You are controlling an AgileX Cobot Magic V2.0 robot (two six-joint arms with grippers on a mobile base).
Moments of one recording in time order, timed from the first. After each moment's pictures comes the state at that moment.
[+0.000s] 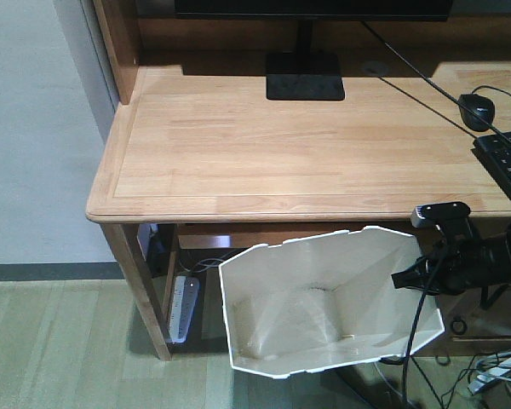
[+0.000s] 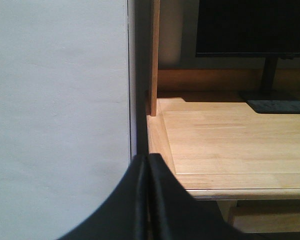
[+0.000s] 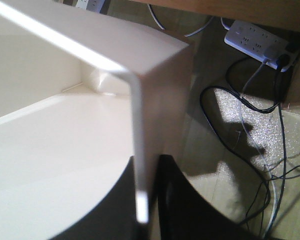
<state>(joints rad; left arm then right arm) 0.01 -0.02 0.03 -0.01 0.15 -0.05 -0.13 1.96 -0.64 1.41 0.35 -1.70</state>
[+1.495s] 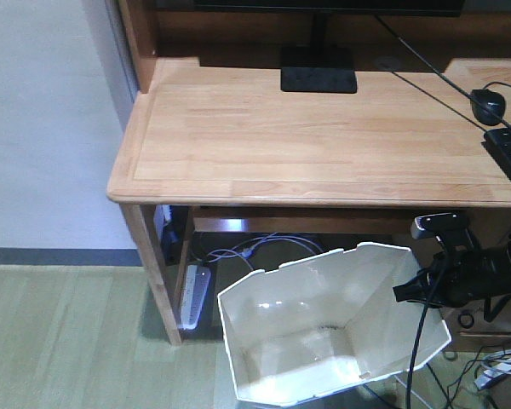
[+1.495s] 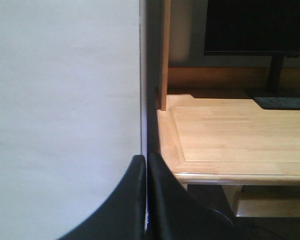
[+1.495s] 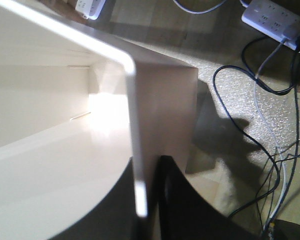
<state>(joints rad) 0.01 -0.02 0.03 -0.01 0.15 -0.05 -0.13 1.95 -0.61 1.38 0.35 -1.70</state>
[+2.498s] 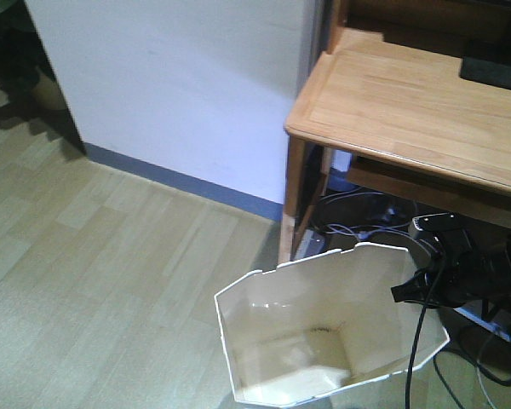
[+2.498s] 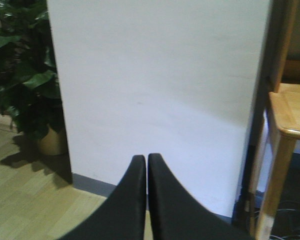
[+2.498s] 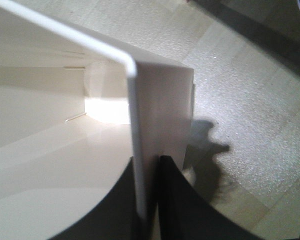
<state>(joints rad) 0.01 -0.02 0.03 -0.01 0.15 -0.05 -0.13 1.95 -0.61 1.38 0.36 -1.69</state>
